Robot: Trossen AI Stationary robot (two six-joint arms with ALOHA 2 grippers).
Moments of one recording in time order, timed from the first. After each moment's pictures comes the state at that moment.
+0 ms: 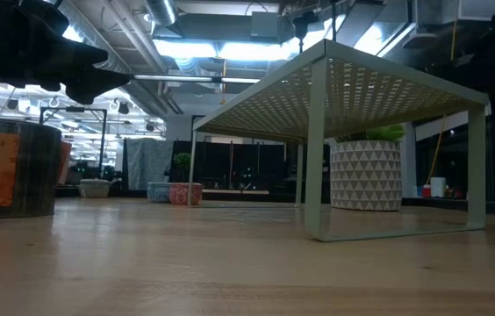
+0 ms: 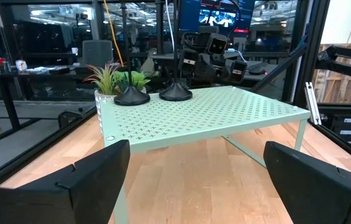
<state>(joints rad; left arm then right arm) -0.03 0.18 0.01 0.21 -0.14 -0.01 0.29 0.10 0.01 0.02 0.07 -0.20</state>
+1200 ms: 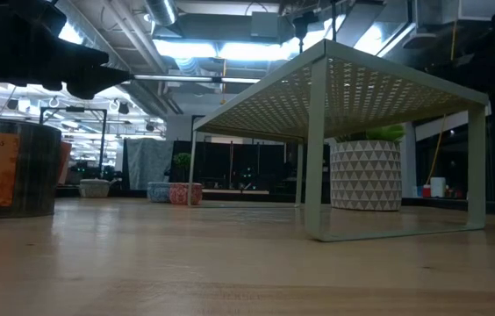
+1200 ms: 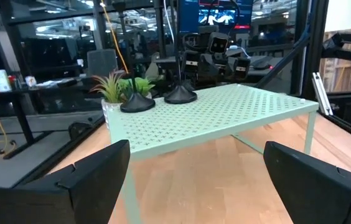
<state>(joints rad) -0.03 0.18 0.01 0.21 -0.15 0.08 0.29 0.10 0.01 0.02 0.07 -0.20</state>
